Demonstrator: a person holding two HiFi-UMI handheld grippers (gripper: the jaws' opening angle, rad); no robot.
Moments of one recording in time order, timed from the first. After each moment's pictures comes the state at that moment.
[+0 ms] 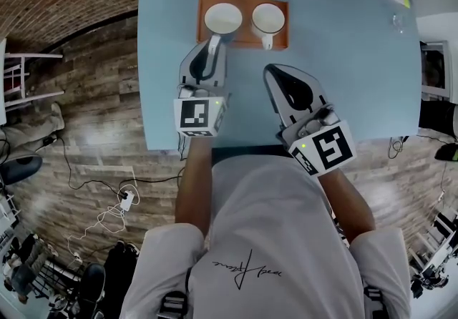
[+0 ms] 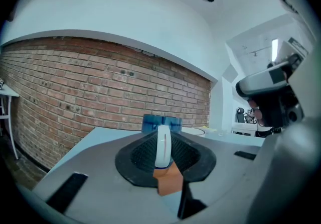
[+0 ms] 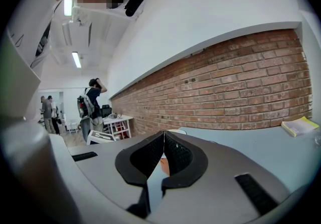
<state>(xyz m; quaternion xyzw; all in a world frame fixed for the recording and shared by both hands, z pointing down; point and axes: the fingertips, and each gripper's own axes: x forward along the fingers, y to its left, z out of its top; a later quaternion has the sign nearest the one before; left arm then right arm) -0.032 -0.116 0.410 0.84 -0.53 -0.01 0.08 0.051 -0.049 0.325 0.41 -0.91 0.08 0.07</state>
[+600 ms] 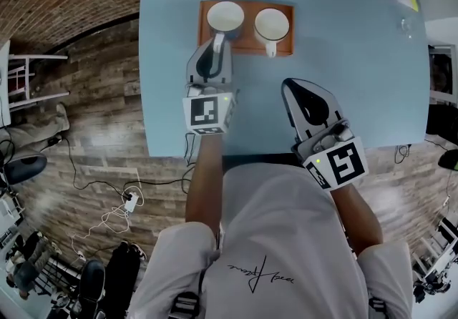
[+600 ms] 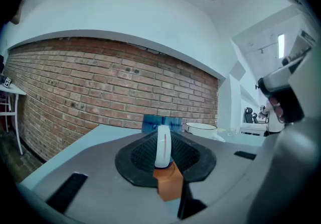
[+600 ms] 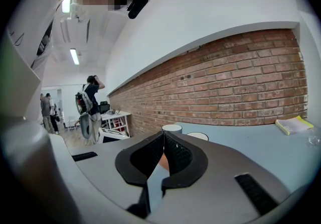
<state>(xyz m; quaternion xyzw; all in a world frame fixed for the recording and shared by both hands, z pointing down) -0.027 -0.140 0.428 0.82 -0.57 -0.01 0.08 0.080 -0.045 0.342 0.41 -0.90 0.09 0.09</state>
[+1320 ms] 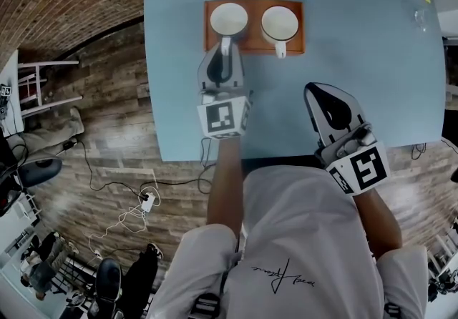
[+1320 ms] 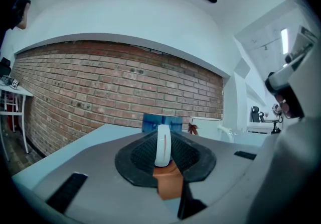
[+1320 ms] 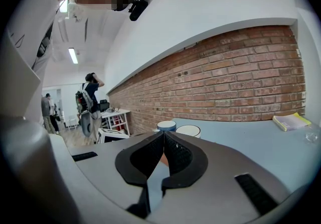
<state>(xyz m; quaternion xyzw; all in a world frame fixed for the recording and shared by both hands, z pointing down) -0.028 -0.140 0.450 0.80 -0.59 -0.01 0.08 0.104 -0.044 0.355 0.41 -0.90 0.10 0.10</state>
